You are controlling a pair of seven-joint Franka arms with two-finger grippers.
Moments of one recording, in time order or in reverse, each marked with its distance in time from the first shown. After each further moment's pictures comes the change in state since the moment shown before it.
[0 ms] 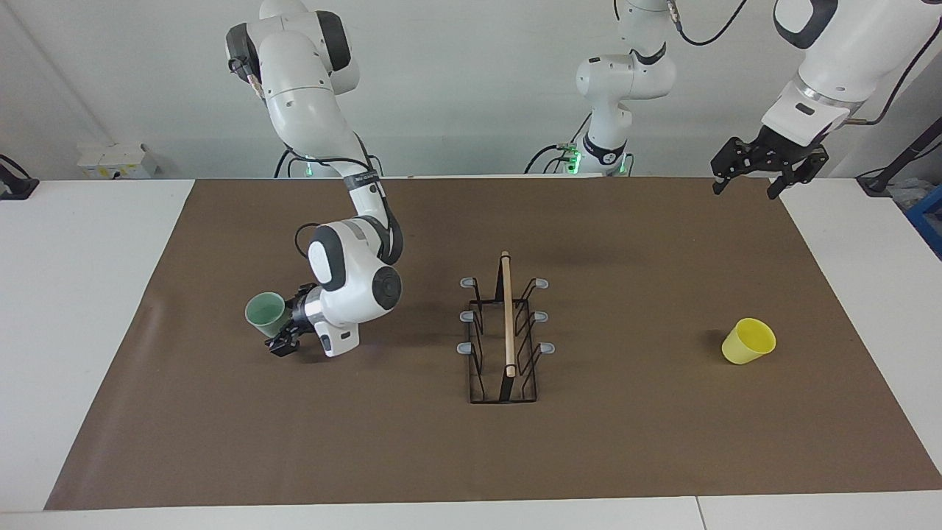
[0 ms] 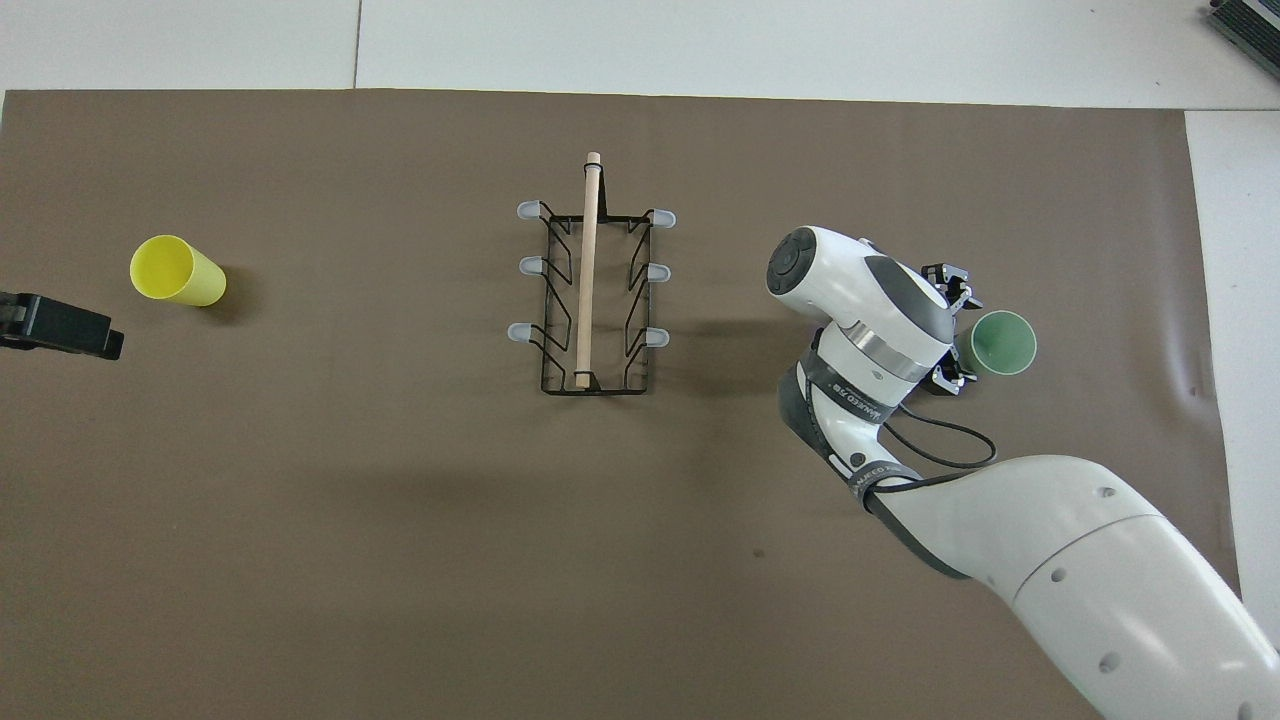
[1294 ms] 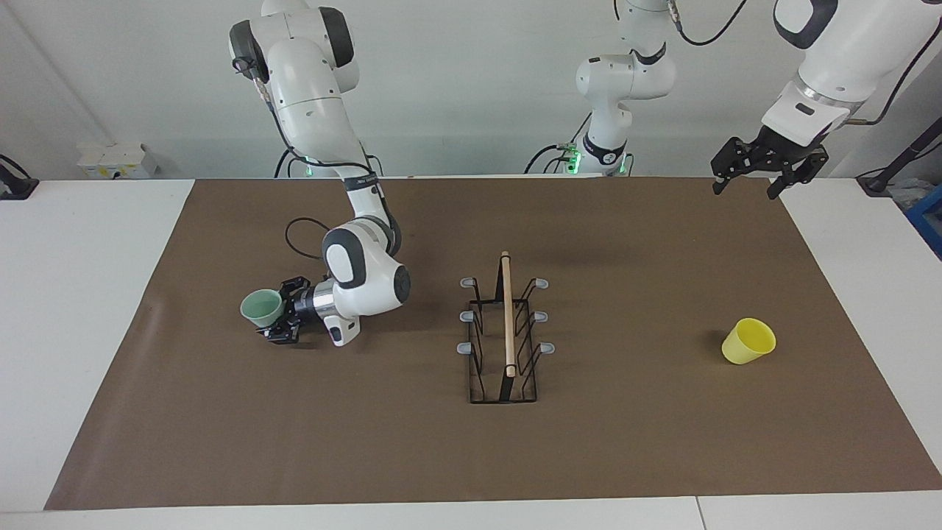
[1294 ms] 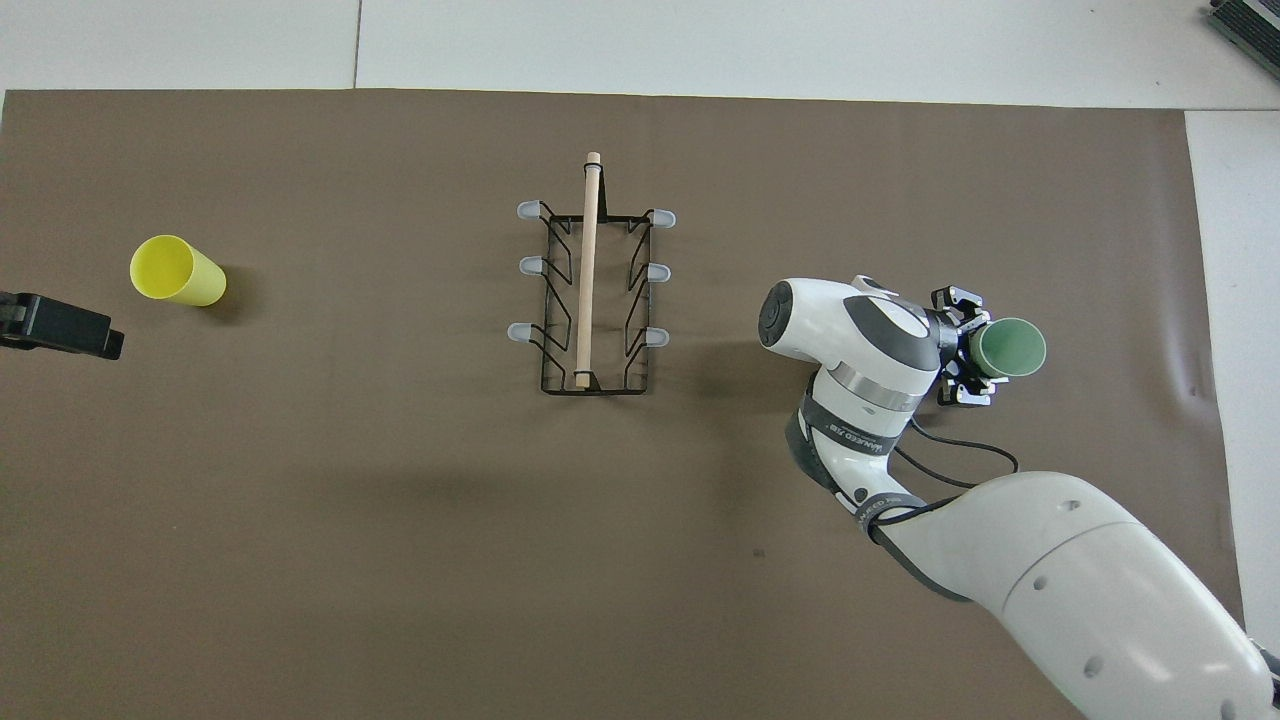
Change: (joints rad) left arm 0.000 0.000 0.000 0.000 0.000 0.000 0.000; right arm 0.018 -0.028 -0.003 -0.100 -0.169 -0.026 -0.011
